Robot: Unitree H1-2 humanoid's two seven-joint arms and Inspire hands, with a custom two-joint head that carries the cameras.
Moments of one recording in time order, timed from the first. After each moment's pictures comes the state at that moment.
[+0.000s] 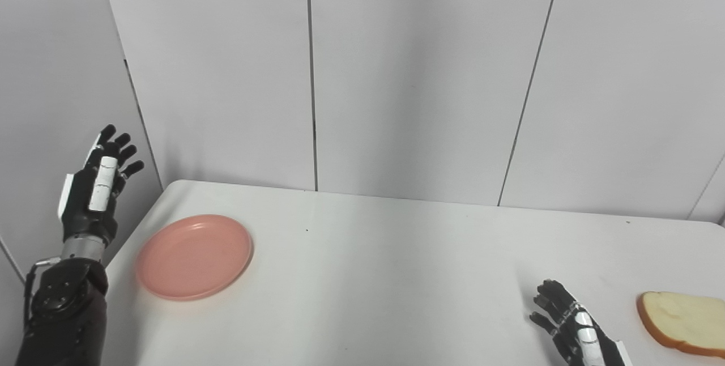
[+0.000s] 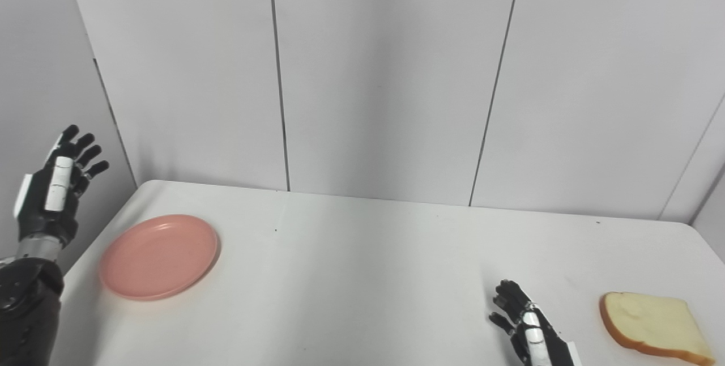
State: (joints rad) left arm -0.59 0.47 0.35 0.70 -0.25 -0.29 -0.10; right arm -0.02 -0.08 -0.11 -0.01 0.24 -0.10 0.16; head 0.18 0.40
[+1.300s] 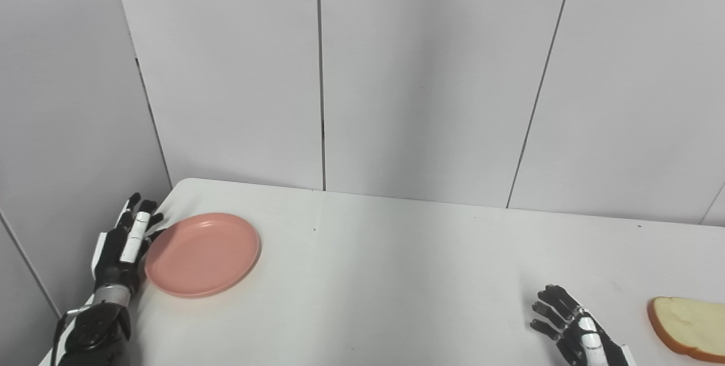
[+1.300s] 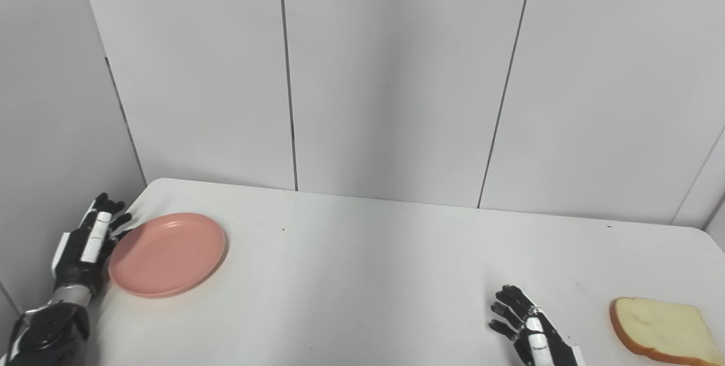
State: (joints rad) left arm -0.61 0.41 0.25 1.03 -0.21 -0.39 -0.07; right arm 0.01 -0.09 -0.11 -0.04 0.24 -0.09 0.16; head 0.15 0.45
